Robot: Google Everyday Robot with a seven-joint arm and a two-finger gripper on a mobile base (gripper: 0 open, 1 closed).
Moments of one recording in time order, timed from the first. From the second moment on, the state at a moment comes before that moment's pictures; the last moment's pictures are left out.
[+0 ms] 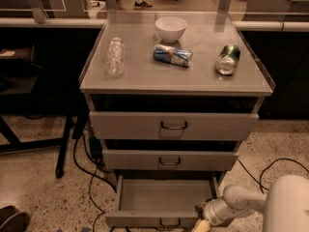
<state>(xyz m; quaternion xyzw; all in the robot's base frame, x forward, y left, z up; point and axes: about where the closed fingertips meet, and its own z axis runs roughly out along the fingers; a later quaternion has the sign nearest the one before) 0.435 -0.198 0.188 -0.46 0.84 0.27 0.12</state>
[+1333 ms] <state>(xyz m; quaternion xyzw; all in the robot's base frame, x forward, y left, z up) 0.393 -0.208 0.185 -0.44 0.83 0.33 0.09</state>
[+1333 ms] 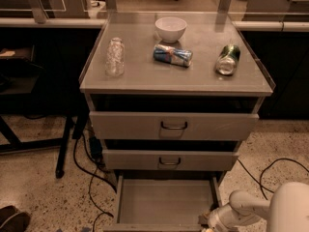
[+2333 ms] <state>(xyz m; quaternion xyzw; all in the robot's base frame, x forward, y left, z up) 0.337 -0.210 0.201 -0.42 0.84 0.35 0.07</state>
